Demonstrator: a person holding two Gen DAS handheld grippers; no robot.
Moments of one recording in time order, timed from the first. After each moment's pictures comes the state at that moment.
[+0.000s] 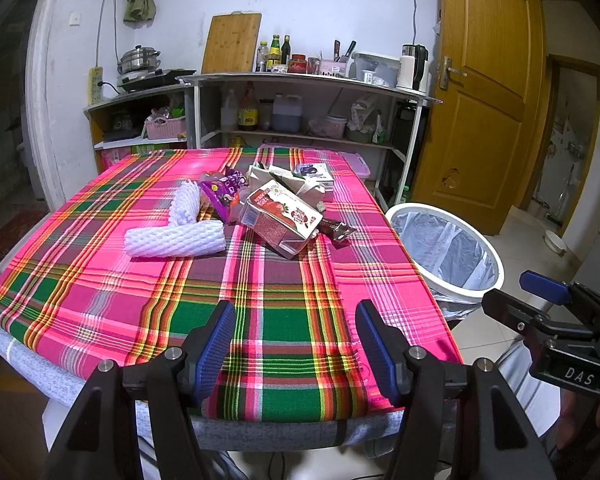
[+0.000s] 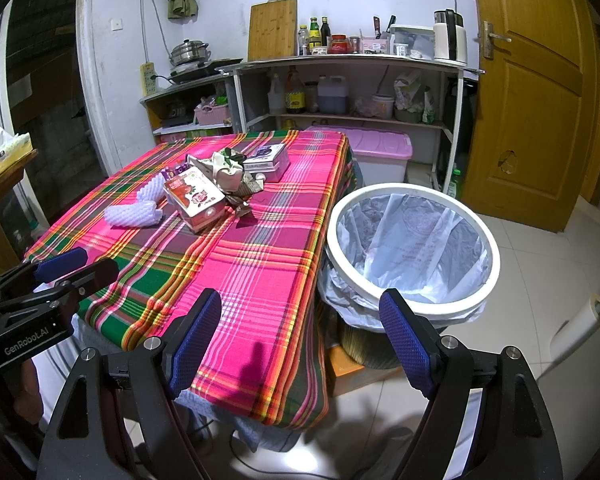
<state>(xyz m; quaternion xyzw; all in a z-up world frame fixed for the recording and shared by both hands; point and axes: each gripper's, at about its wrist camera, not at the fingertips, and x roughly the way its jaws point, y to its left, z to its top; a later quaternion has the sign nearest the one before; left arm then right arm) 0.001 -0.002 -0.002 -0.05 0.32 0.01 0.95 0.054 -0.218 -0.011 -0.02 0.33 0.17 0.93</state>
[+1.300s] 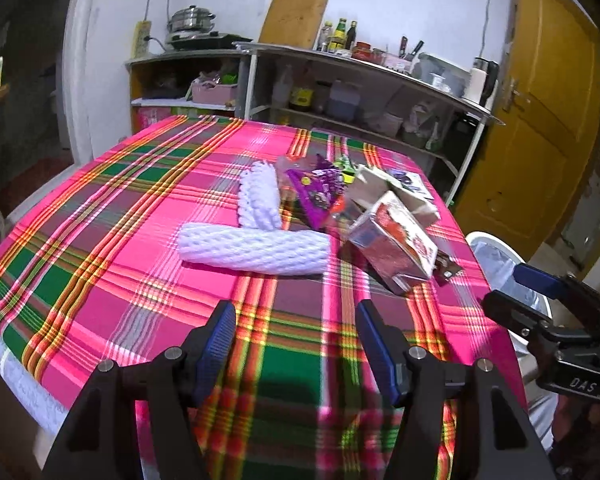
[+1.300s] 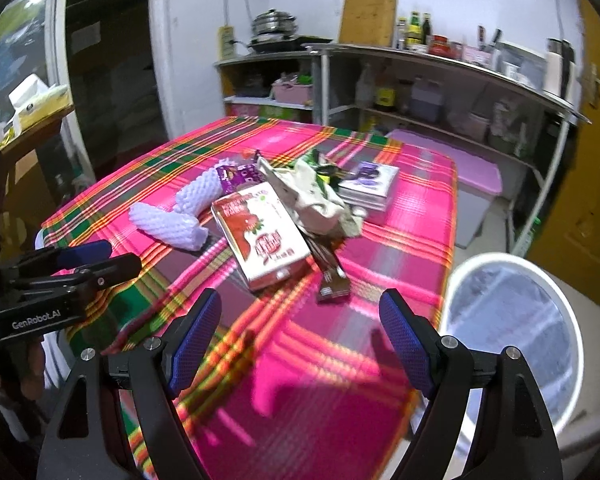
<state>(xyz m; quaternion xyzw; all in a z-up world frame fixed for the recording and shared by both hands) 0.065 0.089 -0.024 -0.12 0.35 0.07 0.93 0.154 -0.114 -0.022 -0.11 0.33 0.31 0.88</state>
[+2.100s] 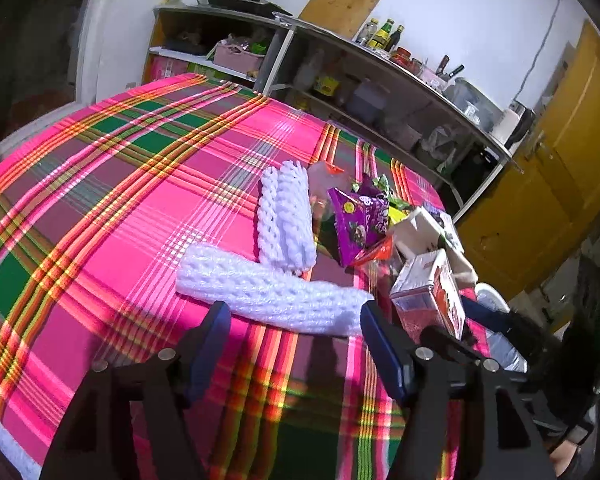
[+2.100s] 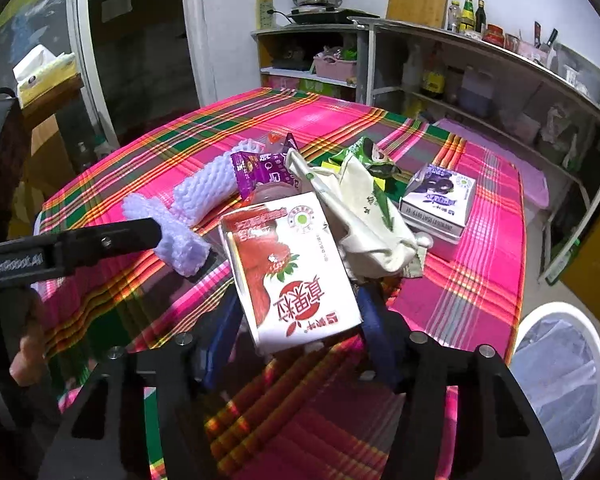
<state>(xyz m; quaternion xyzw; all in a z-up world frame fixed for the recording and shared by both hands) 0.116 0.142 -0.041 -0.25 0.36 0.06 0.90 0.205 -0.061 -0.046 -0.14 0.37 0.37 0.84</state>
